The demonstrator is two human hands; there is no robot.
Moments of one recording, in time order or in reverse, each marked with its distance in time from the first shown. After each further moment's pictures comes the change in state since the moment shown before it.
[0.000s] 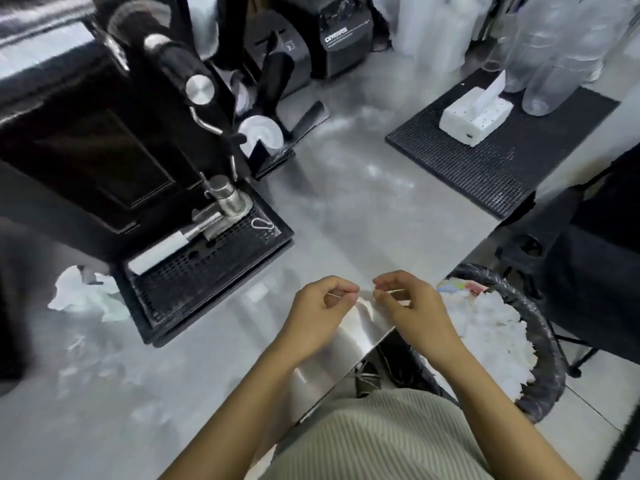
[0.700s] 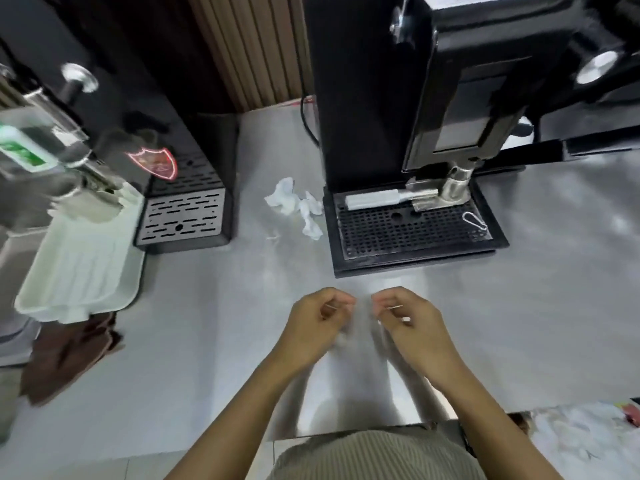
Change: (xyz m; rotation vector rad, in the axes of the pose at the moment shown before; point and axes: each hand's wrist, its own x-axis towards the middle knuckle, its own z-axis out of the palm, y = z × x) left_hand -0.162 -0.088 -0.163 -0.115 0.556 -0.203; right_hand -0.052 -0.069 0.211 -0.089 -0.552 -0.210
